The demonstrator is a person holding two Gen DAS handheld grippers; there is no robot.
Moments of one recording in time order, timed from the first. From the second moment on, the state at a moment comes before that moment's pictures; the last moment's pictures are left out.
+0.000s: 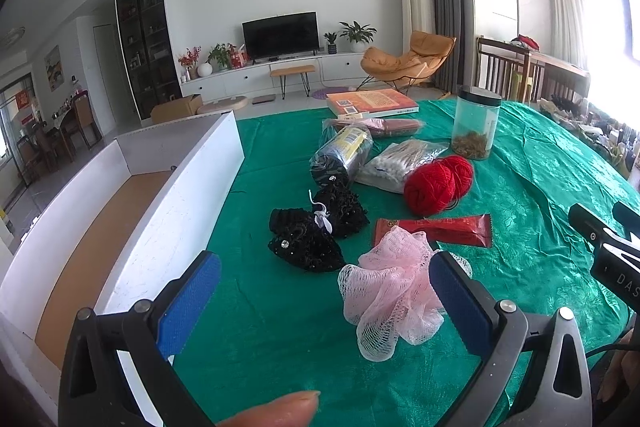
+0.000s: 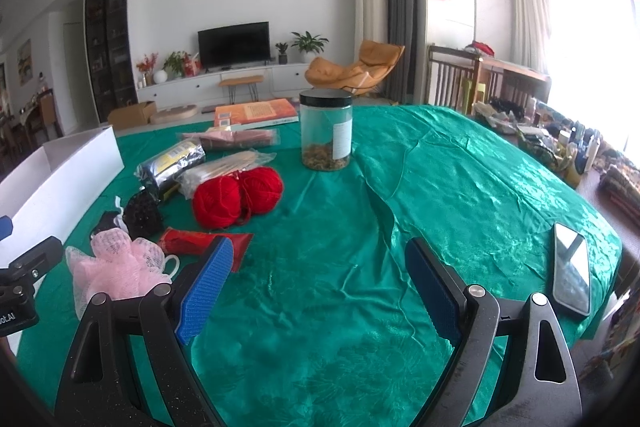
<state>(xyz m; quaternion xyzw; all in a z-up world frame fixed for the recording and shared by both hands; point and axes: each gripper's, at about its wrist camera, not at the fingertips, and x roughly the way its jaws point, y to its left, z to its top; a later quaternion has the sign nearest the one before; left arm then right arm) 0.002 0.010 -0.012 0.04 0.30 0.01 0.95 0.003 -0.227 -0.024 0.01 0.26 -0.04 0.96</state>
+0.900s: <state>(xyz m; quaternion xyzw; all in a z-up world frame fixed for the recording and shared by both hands) 0.002 0.020 -0.017 0.04 0.32 0.01 0.95 0.013 -0.221 -0.031 0.02 0.28 -0.01 0.96</state>
